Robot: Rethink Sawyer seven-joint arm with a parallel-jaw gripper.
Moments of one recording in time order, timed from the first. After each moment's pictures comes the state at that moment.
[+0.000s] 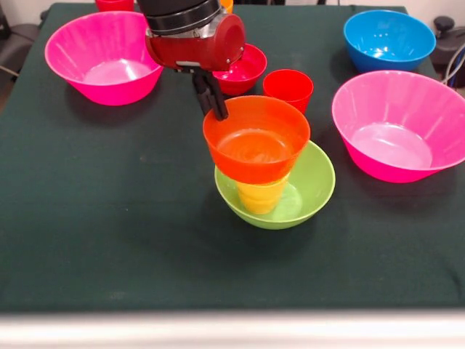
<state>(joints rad) -0.71 -0.53 0.57 1.48 -0.26 0.62 2.13</state>
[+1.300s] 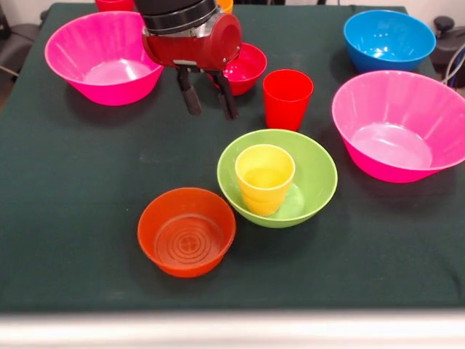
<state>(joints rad) -0.72 -0.53 0.57 1.47 -0.26 0.64 2.13</state>
